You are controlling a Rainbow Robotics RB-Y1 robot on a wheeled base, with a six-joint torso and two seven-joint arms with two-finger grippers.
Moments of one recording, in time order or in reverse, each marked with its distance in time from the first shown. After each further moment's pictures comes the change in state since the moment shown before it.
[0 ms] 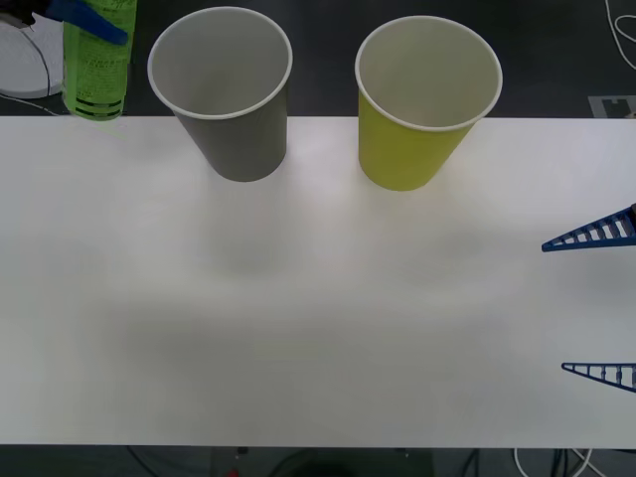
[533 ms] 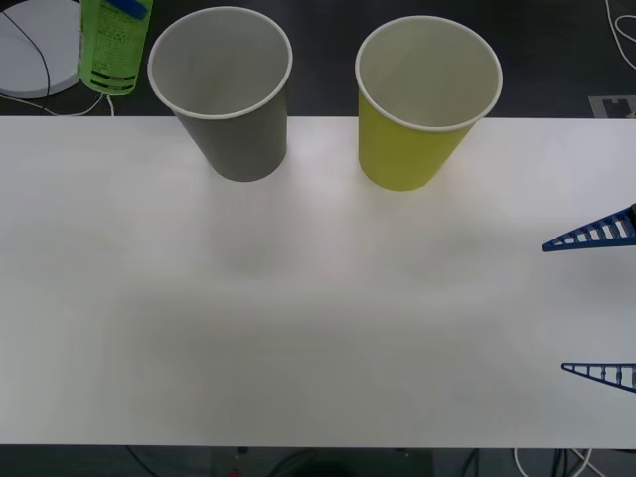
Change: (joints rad) right arm 0.000 0.000 0.000 0.000 0.000 0.000 0.000; left arm -0.160 -0.064 -0.105 0.142 -0.064 0.000 -0.044
